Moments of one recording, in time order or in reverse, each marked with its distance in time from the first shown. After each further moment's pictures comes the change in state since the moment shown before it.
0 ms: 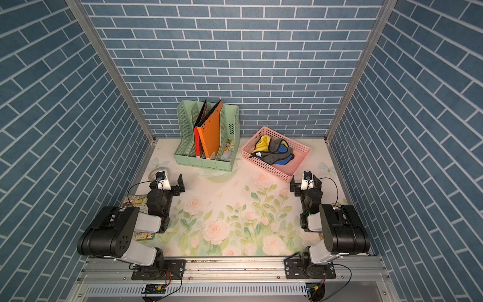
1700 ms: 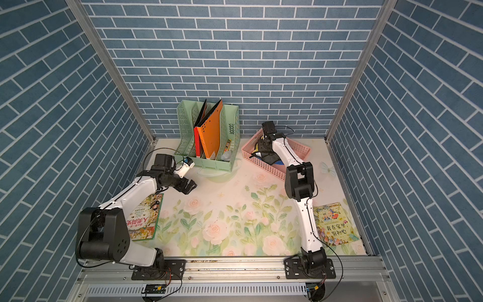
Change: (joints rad) left arm -0.024 -0.038 0.779 -1.732 0.427 0.470; right arm 0.297 0.945 2.086 -1.979 0.022 0.279
